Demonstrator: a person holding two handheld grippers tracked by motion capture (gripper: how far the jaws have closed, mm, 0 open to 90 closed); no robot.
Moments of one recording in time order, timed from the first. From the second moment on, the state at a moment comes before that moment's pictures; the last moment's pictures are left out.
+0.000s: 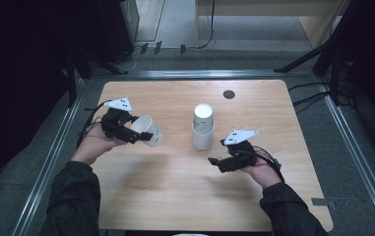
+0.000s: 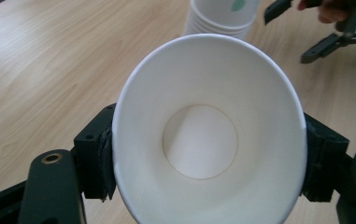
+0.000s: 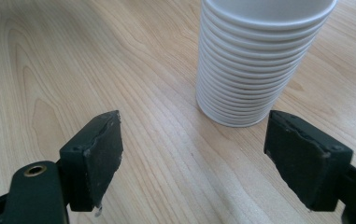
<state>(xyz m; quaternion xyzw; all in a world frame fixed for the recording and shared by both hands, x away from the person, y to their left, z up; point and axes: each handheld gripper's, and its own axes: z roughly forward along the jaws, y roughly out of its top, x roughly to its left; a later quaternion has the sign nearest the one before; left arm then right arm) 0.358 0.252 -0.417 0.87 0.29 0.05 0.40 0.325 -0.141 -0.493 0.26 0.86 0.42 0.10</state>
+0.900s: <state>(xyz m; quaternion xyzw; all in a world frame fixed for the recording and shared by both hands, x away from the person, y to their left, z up) 0.382 0.299 -0.453 0.87 0.40 0.12 0.27 0.324 -0.141 -0.493 0.25 0.87 0.42 0.10</state>
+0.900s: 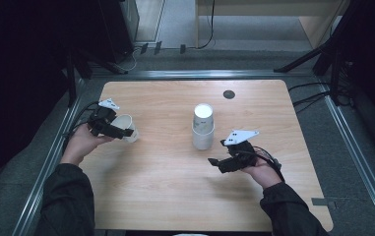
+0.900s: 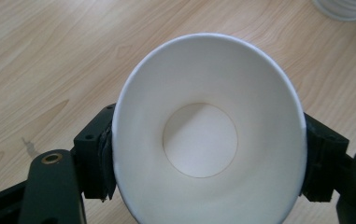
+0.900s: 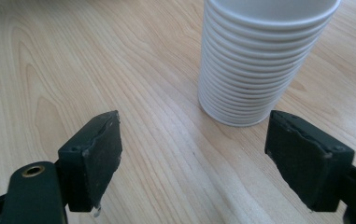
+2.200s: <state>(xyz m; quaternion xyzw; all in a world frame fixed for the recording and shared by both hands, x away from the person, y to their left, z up) 0.399 0.299 -0.484 0.86 0.44 0.10 0.22 0.321 -0.139 -0.490 0.24 0.86 0.43 0.09</state>
